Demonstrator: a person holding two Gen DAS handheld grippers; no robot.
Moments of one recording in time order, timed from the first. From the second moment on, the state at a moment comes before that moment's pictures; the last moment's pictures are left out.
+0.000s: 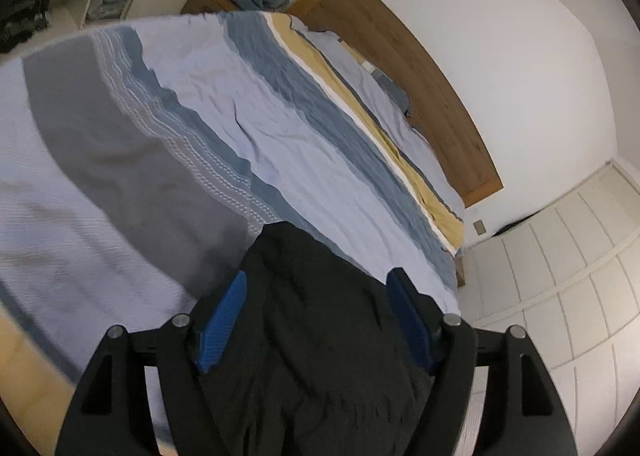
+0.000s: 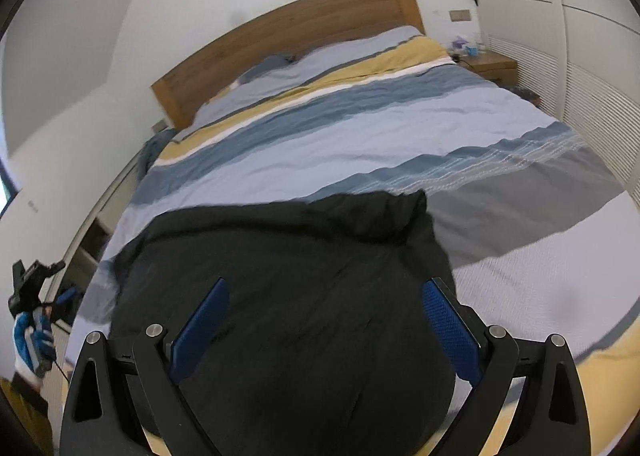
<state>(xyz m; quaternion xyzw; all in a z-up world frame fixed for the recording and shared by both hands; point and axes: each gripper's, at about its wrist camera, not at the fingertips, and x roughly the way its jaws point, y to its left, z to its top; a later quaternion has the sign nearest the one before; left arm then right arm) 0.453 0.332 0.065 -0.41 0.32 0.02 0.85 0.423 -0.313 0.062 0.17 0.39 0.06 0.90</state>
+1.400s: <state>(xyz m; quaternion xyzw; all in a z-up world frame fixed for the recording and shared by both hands) 0.602 0.033 -0.035 -0.06 0.47 -0.04 0.88 0.553 -0.168 -0.045 0.03 0.45 0.10 0.89</state>
